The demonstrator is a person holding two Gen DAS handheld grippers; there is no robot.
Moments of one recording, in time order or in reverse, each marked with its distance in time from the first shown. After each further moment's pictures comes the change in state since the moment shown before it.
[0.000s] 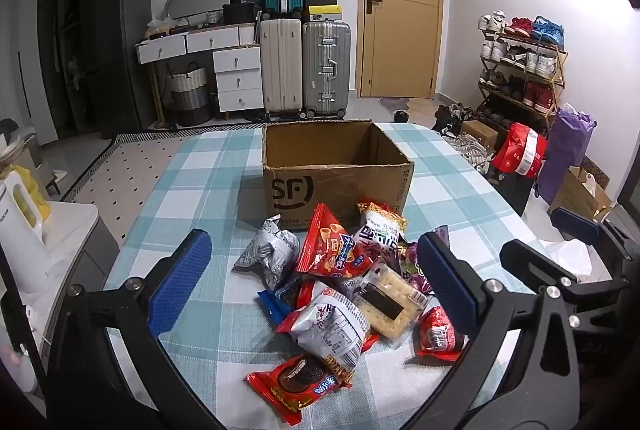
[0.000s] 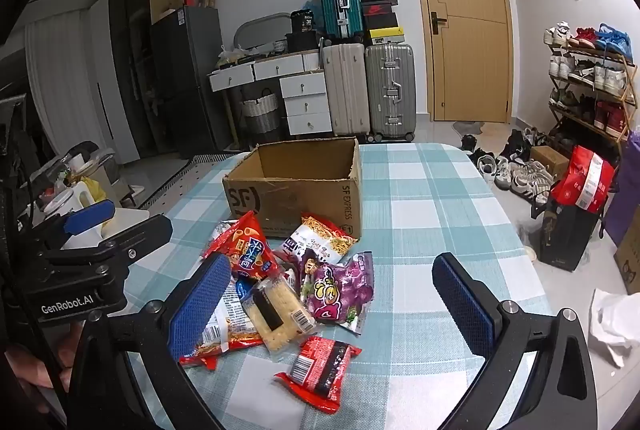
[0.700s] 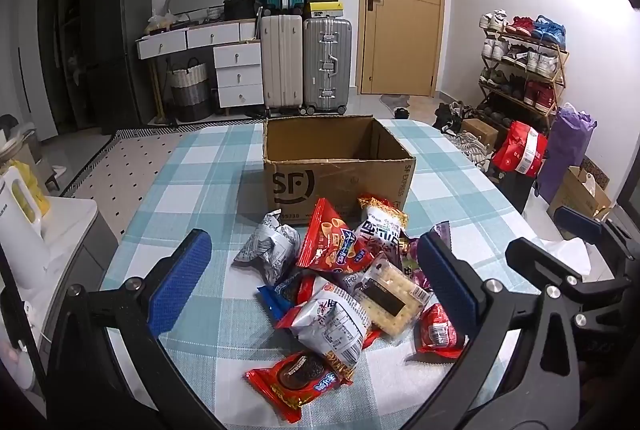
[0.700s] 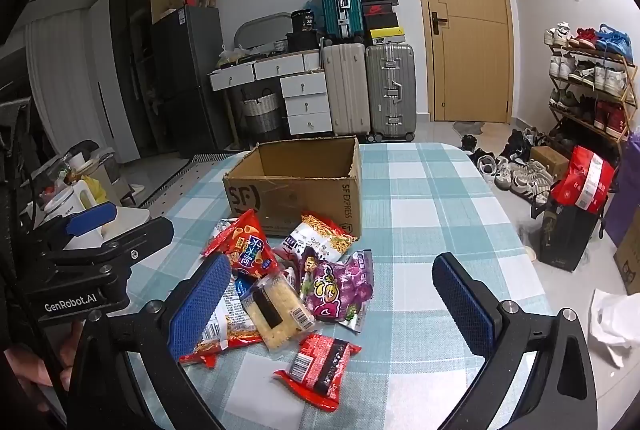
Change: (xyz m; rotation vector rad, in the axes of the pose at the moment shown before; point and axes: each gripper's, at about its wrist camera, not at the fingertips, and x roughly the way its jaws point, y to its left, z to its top) left arm 0.004 0.001 -0.005 -0.001 0.004 0.004; right arm 0.000 0.000 0.000 -0.004 -0.007 -0.001
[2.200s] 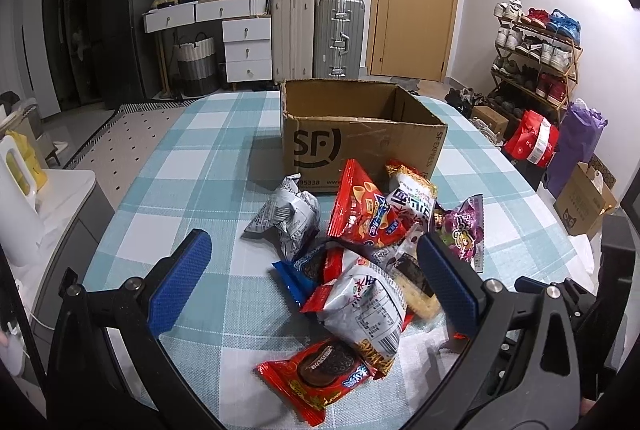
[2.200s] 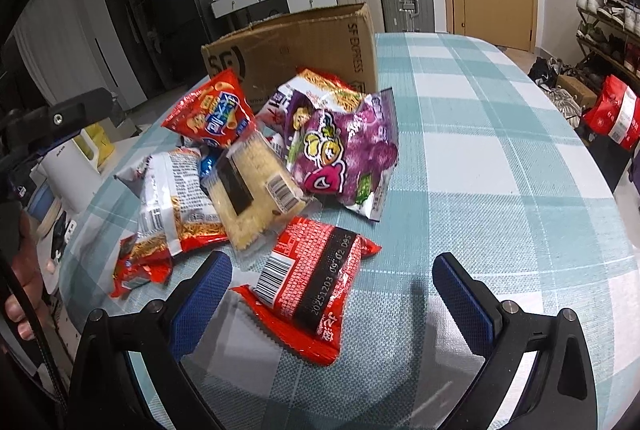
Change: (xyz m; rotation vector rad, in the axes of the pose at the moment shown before) left arm 0.049 0.023 -0.026 -0.045 0.091 0.021; right arm 0.092 -0.011 -0.086 0.027 0.315 0.074
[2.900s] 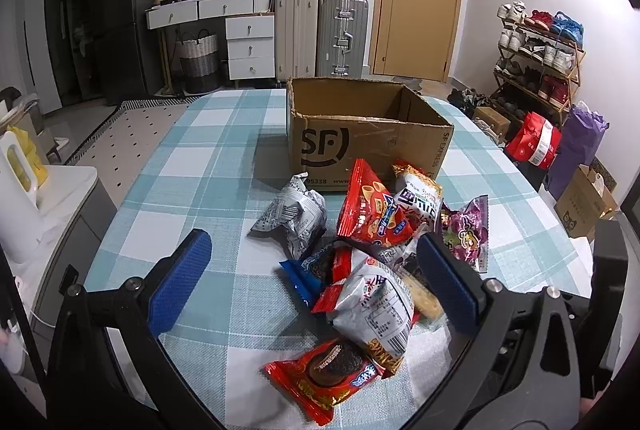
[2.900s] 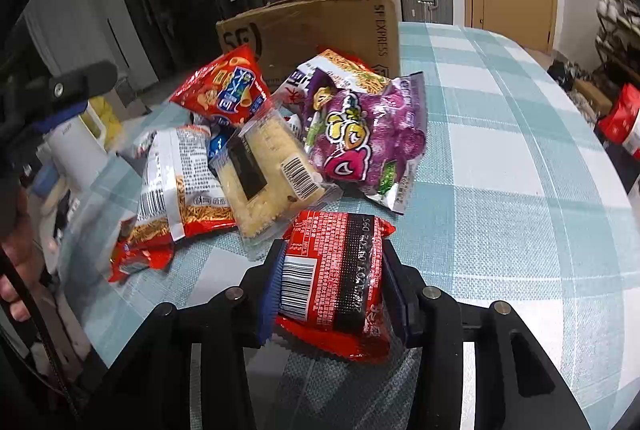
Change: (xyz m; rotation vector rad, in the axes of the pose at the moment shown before) left arm 0.004 0.006 0.001 -0.005 0.003 0.008; right arm 0.015 0.004 0.003 -0.035 0.039 0.047
